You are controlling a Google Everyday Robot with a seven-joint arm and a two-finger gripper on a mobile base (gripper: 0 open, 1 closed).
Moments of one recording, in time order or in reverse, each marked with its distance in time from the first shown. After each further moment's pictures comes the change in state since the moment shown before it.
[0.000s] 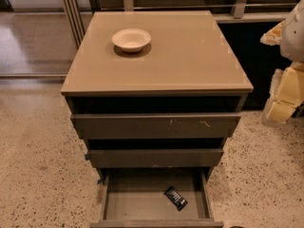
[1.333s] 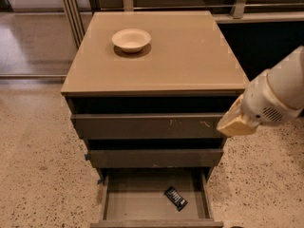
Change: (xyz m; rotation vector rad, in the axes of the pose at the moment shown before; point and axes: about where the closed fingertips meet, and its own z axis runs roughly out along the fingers) arm -0.014 0.050 0.118 -0.158 -0.196 0.175
